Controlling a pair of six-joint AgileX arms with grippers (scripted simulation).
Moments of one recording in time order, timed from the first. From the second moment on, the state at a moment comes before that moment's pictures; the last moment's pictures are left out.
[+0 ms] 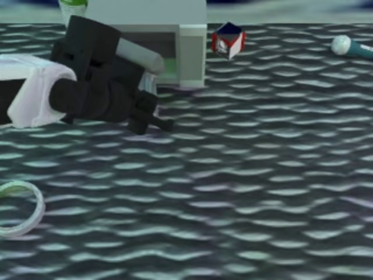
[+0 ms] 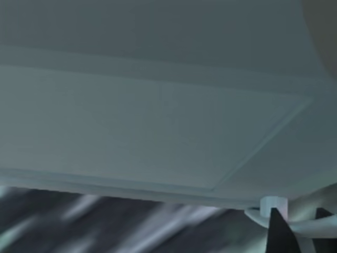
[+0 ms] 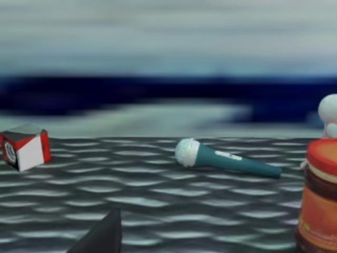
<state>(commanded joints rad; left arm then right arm) -0.42 1.74 1.05 -0.18 0.14 0.13 0.00 0.00 0.00 0.00 0.00 0.00</state>
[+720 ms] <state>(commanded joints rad) -0.43 1.74 1.05 -0.19 0.15 0.13 0.00 0.00 0.00 0.00 0.00 0.00</state>
